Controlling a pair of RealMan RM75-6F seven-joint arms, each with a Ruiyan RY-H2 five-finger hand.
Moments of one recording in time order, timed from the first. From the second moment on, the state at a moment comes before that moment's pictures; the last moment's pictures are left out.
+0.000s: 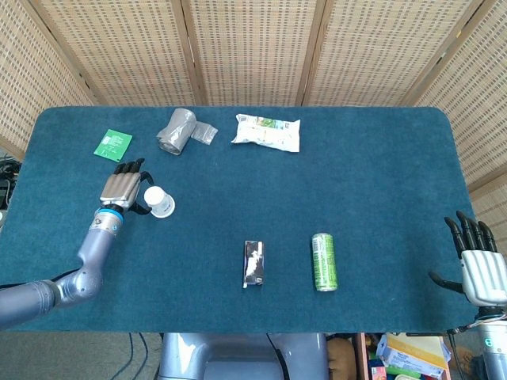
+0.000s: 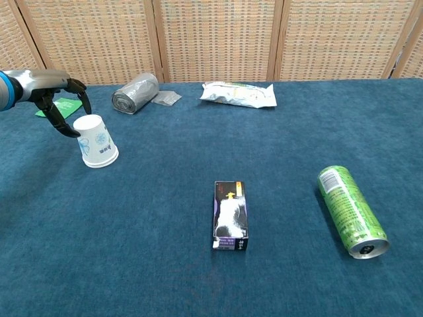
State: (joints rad) left arm -0.91 -1.39 -0.16 -1.41 0.49 0.86 0.49; right arm 0.12 -1.19 0.10 -1.43 -1.45 1.44 0.04
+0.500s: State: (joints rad) left arm -0.91 -1.40 -0.17 -1.40 0.48 0.86 0.49; right arm 0.12 -1.19 0.10 -1.43 -1.45 1.44 0.05
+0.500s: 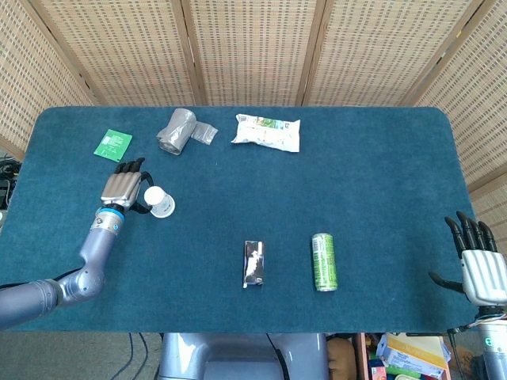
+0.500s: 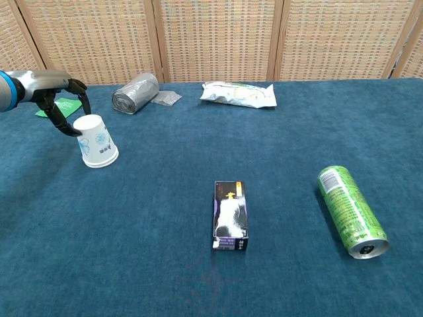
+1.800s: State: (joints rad) left arm -0.90 -1.11 -0.28 -1.78 0.51 0.97 0.45; right arm 0.12 -1.18 0.10 -1.44 -1.45 1.43 0.04
